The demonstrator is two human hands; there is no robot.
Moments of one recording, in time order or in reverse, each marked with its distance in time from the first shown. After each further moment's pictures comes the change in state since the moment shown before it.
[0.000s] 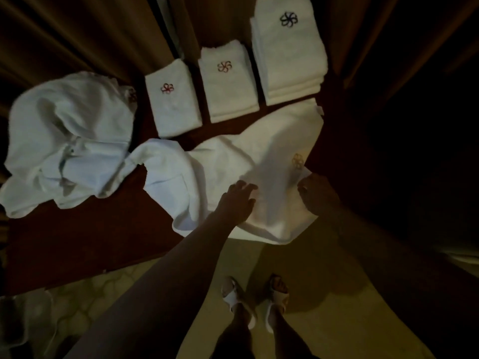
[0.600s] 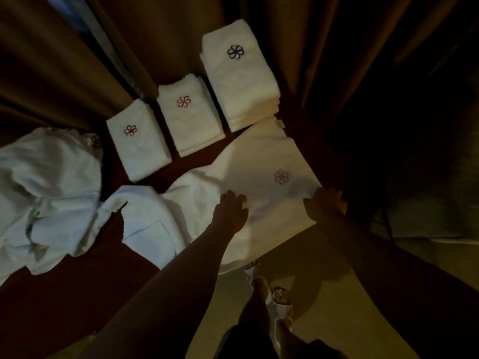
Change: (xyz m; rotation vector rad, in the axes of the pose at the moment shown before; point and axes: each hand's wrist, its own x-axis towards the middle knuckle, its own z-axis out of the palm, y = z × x) left_hand 0.064 0.029 -0.006 0.136 0.032 0.029; right_hand -0.008 0.039 -0.032 0.045 -0.028 0.598
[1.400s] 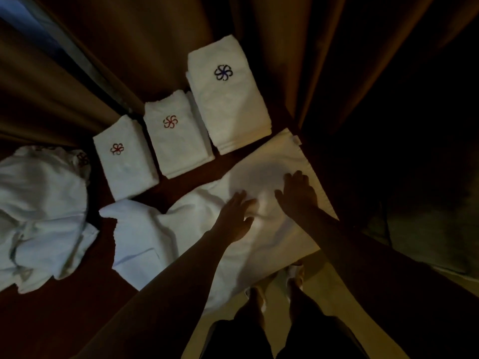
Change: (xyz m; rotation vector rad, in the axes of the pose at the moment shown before) left_hand 0.075 0.030 -0.004 -0.152 -0.008 0.188; right_hand 0.088 -0.051 -0.044 0.043 0.095 -0.342
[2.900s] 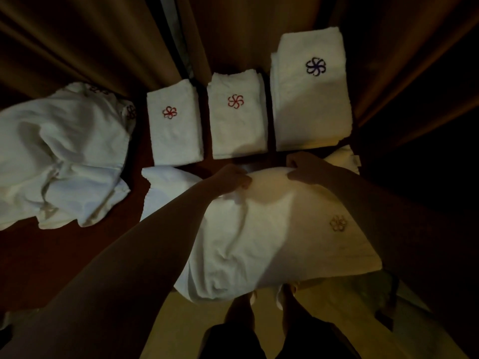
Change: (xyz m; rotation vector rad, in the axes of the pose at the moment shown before) left_hand 0.000 -0.081 -0.130 -0.707 -0.045 -0.514; right_hand 0.090 -0.111 -0.047 0.016 -0.406 -0.485
